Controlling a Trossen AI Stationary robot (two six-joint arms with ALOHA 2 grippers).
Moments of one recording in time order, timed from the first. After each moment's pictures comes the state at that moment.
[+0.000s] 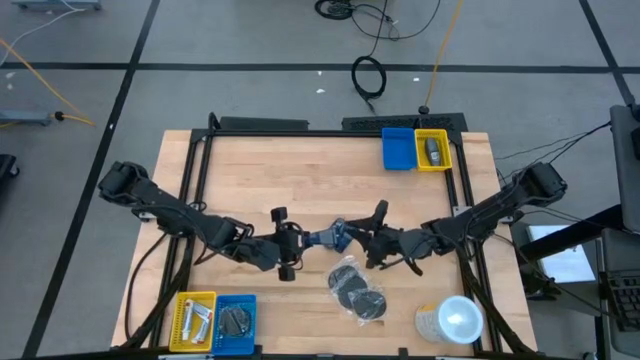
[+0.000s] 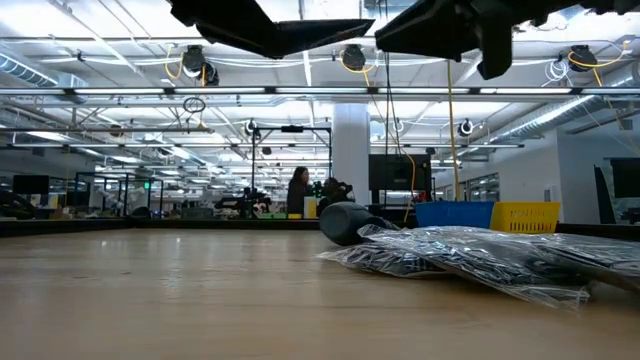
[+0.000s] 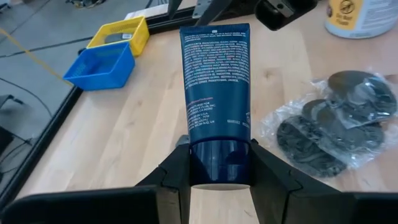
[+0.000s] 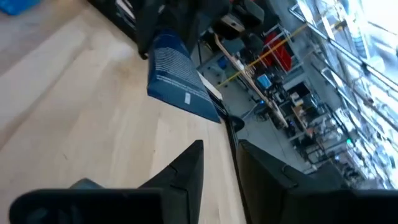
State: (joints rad) left arm -0.42 1.49 1.02 -0.17 -0.59 -0.11; right arm 0.42 1.39 0.67 0.51 0.73 -0.69
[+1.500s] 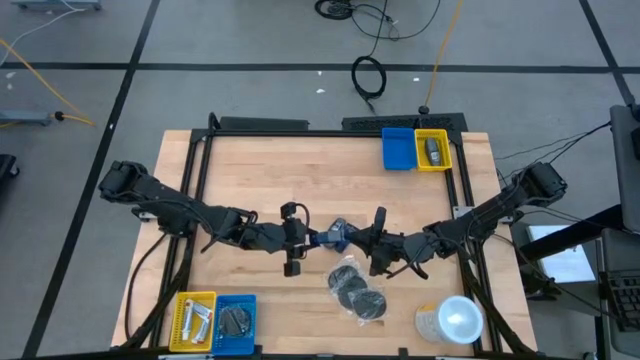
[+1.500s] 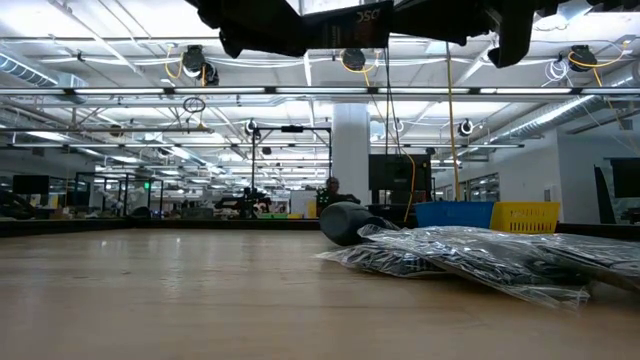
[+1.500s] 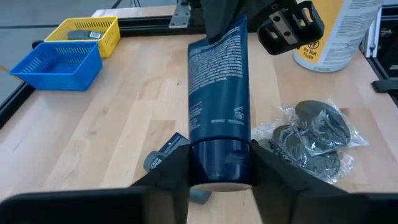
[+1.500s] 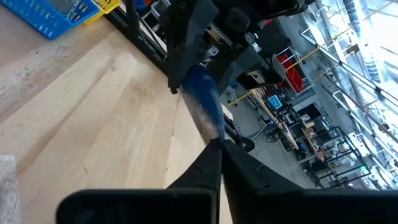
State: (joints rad) left arm -0.32 1.49 1.02 -0.07 -0.37 -0.15; right arm 0.45 1.39 0.67 0.54 0.66 -0.73
